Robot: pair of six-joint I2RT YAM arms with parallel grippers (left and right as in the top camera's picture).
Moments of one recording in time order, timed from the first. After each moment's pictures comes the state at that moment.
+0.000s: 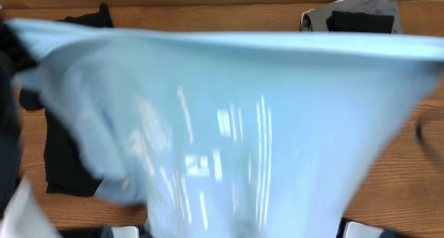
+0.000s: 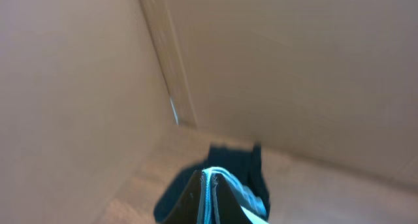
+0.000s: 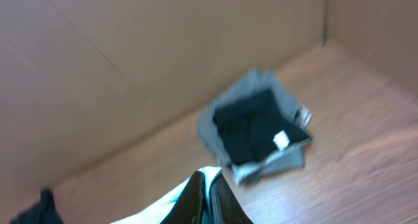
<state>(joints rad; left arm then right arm) 0.05 1.54 2.61 -1.37 -0.41 -0.05 -0.31 1.45 2.48 -1.52 -0.13 0.32</state>
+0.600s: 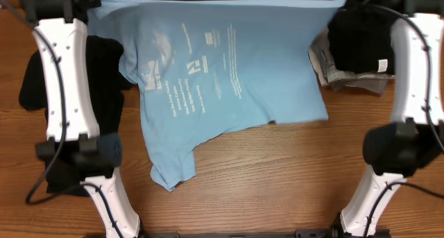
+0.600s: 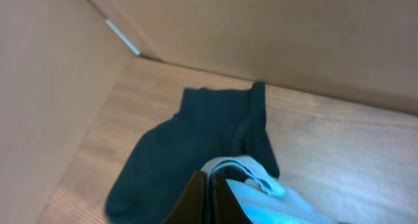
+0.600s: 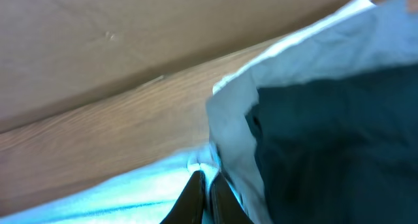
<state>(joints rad) 0.08 2.16 2.57 -1.13 -0.40 -0.04 -0.10 2.13 2.33 -1.03 -0.16 0.27</state>
